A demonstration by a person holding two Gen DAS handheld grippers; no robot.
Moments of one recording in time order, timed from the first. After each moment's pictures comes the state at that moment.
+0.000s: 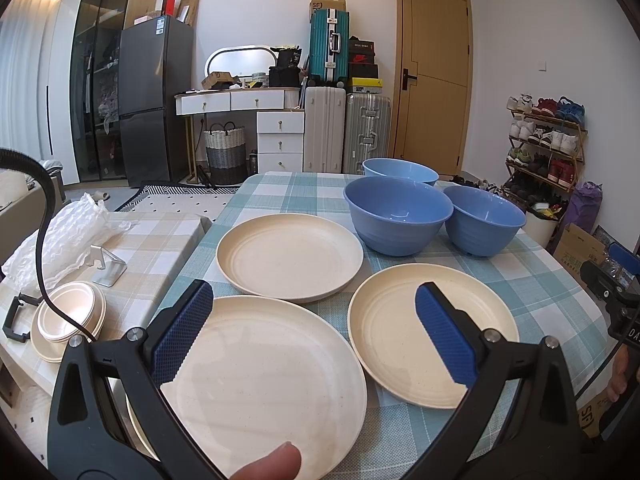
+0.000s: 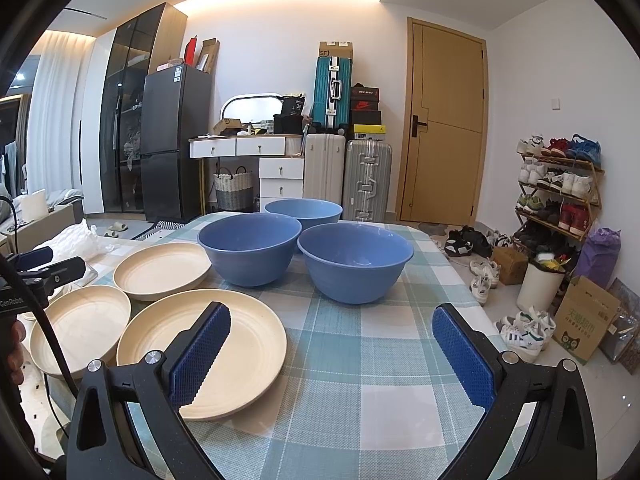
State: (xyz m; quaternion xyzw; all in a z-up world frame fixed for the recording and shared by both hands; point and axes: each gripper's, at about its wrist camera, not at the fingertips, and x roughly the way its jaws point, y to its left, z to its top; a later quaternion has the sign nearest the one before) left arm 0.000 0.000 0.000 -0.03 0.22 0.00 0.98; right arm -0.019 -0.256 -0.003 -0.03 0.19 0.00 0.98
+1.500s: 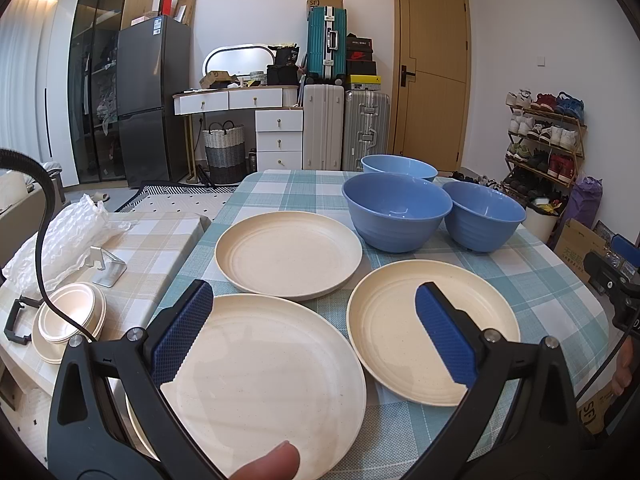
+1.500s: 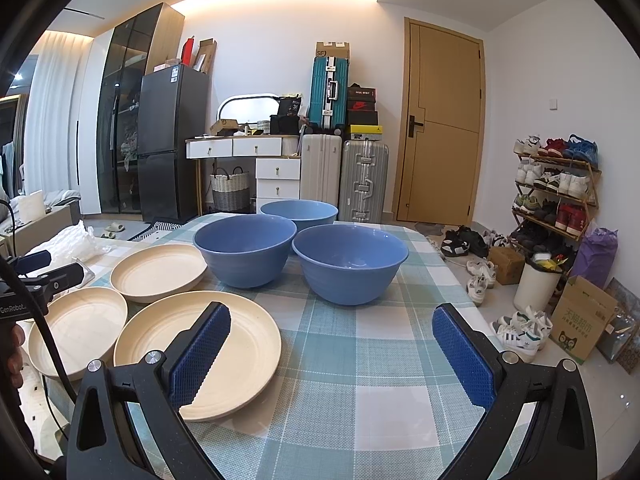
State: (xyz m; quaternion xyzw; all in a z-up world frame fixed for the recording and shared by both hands) left arm 0.000 0.001 0.000 -0.02 0.22 0.00 0.97; right arm -0.020 -0.258 -0.001 -0.03 0.19 0.00 0.98
